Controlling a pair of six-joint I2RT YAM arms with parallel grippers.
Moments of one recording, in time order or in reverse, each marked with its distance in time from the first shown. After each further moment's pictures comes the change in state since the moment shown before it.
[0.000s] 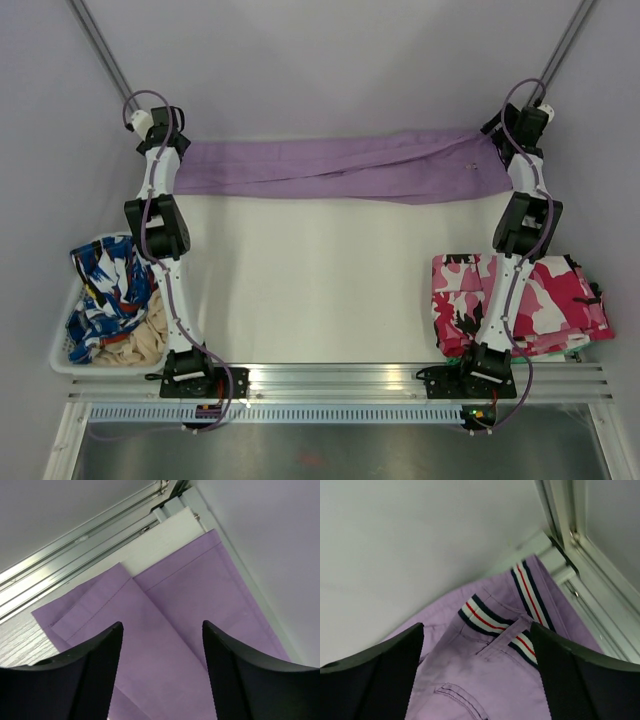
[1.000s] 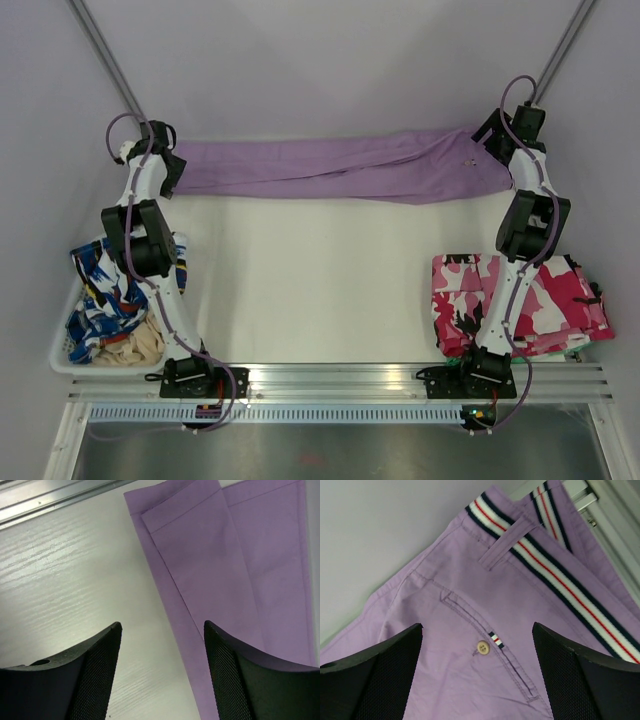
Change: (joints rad) left arm 0.034 -0.356 -0.446 -0.155 0.109 -0.269; right arm 0.030 -0.175 -0.148 -0.187 -0.052 -0.027
